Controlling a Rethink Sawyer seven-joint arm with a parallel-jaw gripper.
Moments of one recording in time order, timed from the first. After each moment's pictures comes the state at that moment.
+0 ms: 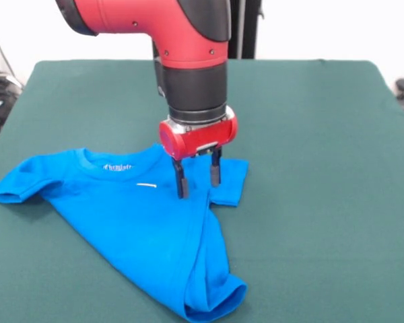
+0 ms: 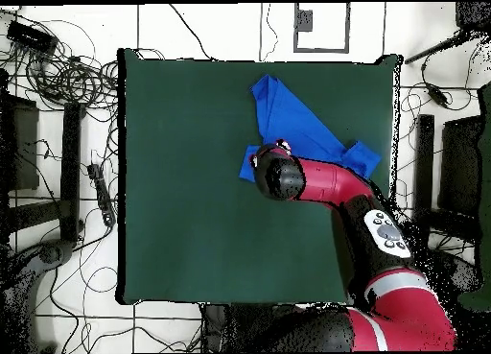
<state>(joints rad) -0.42 -0.42 0.23 1.53 -0.25 0.27 1.06</state>
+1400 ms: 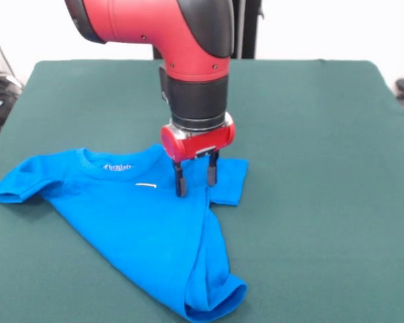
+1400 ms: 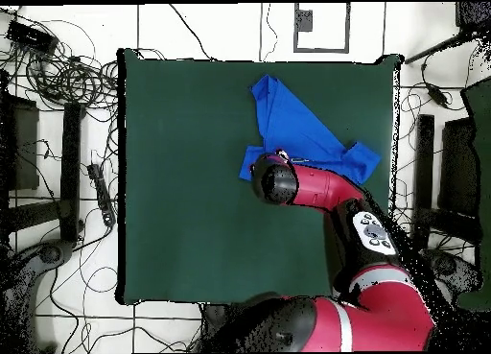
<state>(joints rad) -0.35 -0.38 0.13 1.52 -0.20 0.27 1.06</state>
